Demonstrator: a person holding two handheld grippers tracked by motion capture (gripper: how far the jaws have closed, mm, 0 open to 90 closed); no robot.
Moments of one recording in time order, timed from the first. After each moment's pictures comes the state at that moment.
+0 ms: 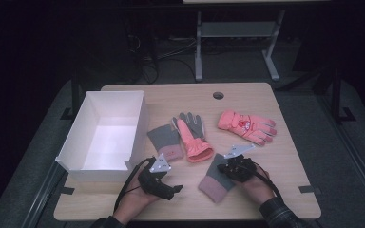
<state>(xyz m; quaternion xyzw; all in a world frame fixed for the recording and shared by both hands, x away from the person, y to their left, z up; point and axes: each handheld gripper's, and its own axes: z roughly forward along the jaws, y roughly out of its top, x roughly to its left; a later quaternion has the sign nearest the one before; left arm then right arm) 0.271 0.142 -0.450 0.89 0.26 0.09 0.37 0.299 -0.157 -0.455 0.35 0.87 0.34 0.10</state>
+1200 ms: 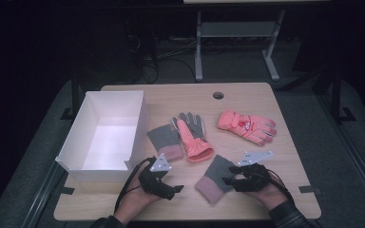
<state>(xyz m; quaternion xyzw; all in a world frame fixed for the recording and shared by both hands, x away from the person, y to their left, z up) 0.274 0.140 -0.451 0.89 0.26 0.08 0.37 0.269 -0.188 -0.444 0.34 0.86 0.38 0.07</state>
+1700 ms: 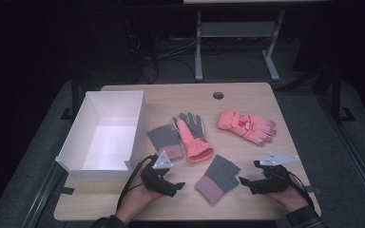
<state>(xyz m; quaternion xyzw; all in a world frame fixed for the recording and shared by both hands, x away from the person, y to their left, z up) 0.283 0.134 -0.449 0.89 0.27 0.09 0.36 0.261 -0.240 -0.449 0.39 0.82 0.39 0.13</state>
